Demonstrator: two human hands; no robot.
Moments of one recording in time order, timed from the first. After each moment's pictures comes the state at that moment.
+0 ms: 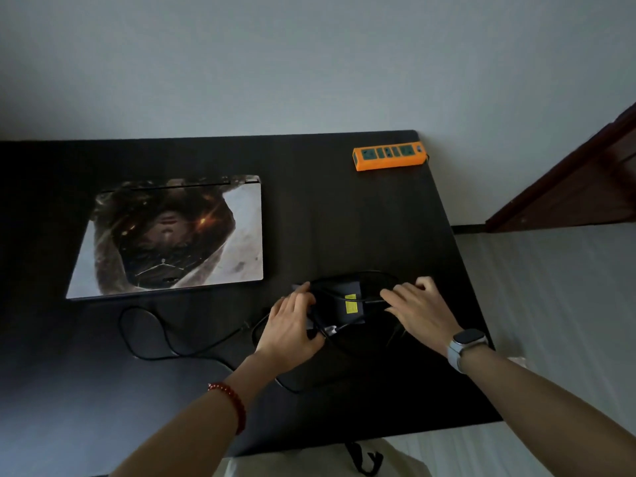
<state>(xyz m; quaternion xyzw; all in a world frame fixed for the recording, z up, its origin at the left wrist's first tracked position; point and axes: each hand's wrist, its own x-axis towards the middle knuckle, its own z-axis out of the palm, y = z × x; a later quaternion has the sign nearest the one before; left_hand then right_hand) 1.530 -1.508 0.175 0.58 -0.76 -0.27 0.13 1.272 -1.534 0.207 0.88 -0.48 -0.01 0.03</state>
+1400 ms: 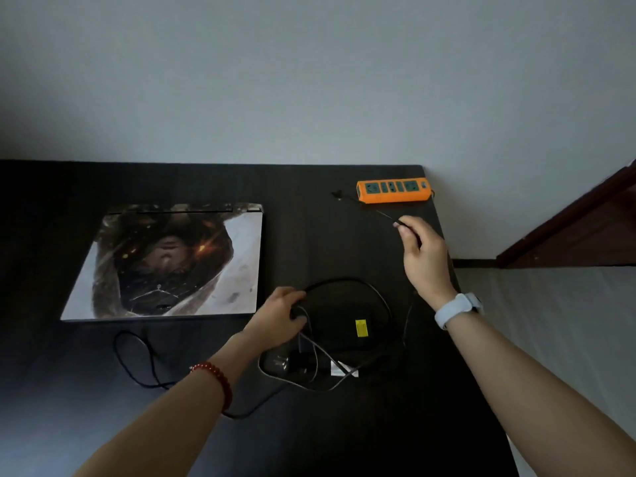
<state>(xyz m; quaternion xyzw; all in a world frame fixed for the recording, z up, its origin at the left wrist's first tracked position) 1.530 -1.592 0.193 0.63 -0.68 -0.37 0.08 1.283 -1.654 0.270 0.67 -0.58 0.42 -0.18</state>
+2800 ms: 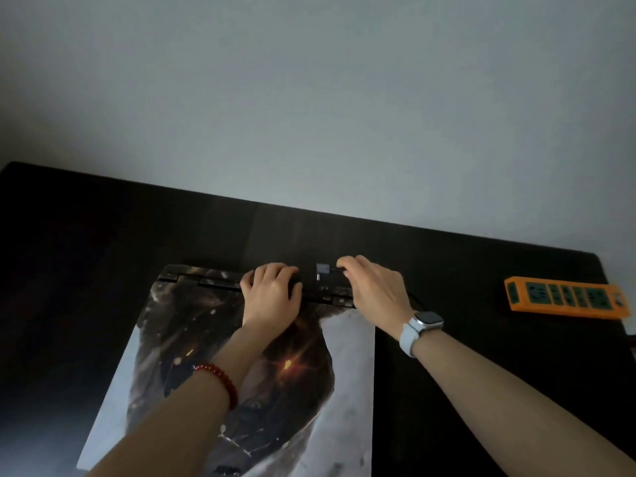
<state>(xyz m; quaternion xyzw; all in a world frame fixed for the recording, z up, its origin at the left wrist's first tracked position) 1.747 -1.813 0.130 0.77 -0.60 -0.18 0.14 1.566 -1.869 0.160 0.87 -0.46 0.08 -0.13</state>
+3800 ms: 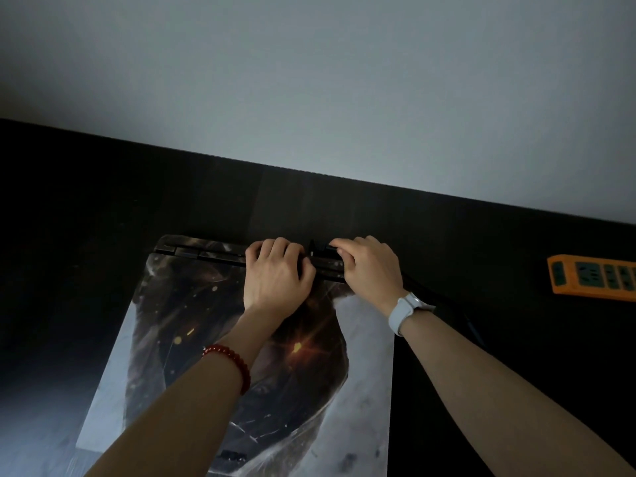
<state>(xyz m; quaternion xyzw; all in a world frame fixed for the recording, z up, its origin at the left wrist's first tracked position) 1.746 -1.813 0.113 0.76 -0.63 -0.07 0.12 1.596 -1.875 0.114 0.83 -0.50 0.12 -0.20</state>
